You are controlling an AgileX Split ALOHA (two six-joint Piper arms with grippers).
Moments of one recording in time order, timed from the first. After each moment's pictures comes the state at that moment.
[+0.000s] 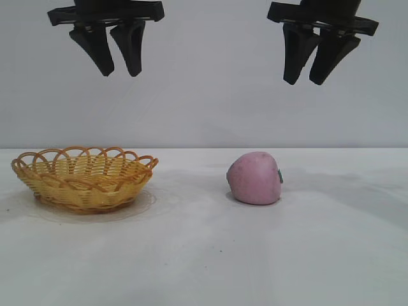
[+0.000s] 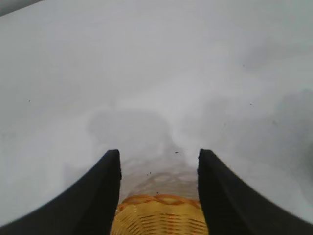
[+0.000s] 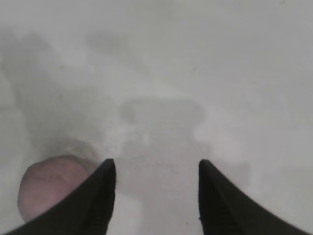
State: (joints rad) left arm -0.31 1.94 -1.62 -0.02 0.87 0.05; right arm 0.33 1.91 -1.52 0.17 0.84 -0.28
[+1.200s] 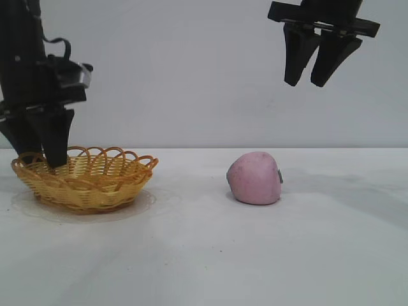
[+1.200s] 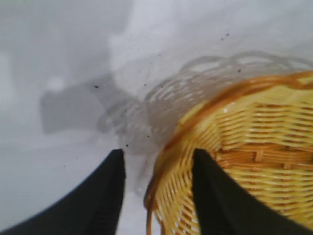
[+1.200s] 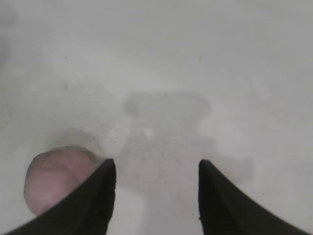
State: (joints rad) left arm -0.13 2.14 -1.59 -0.37 1.01 0.34; right arm 0.33 1.91 -1.52 0.20 0.87 -0.28
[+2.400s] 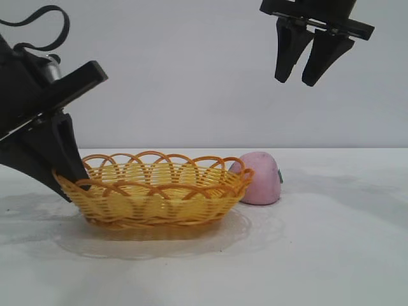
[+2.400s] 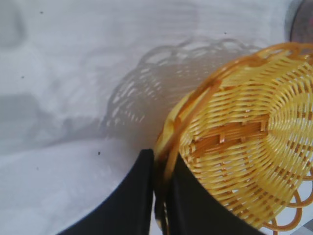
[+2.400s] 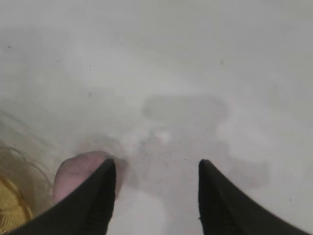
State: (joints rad) left arm -0.25 1.83 -0.83 -1.04 0.57 0.62; right arm 0.33 1.91 -1.52 0.27 0.87 -0.30
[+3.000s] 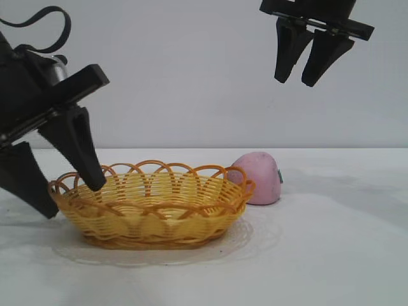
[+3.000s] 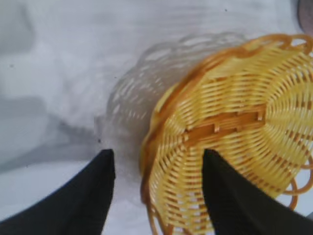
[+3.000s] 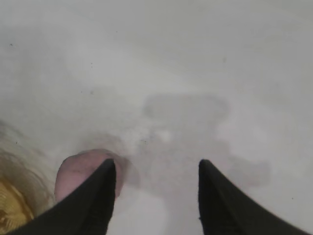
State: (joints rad) left arm -0.13 1.70 -0.83 -0.87 0.68 0.61; right arm 0.33 1.91 -1.52 0.28 0.88 -0.30
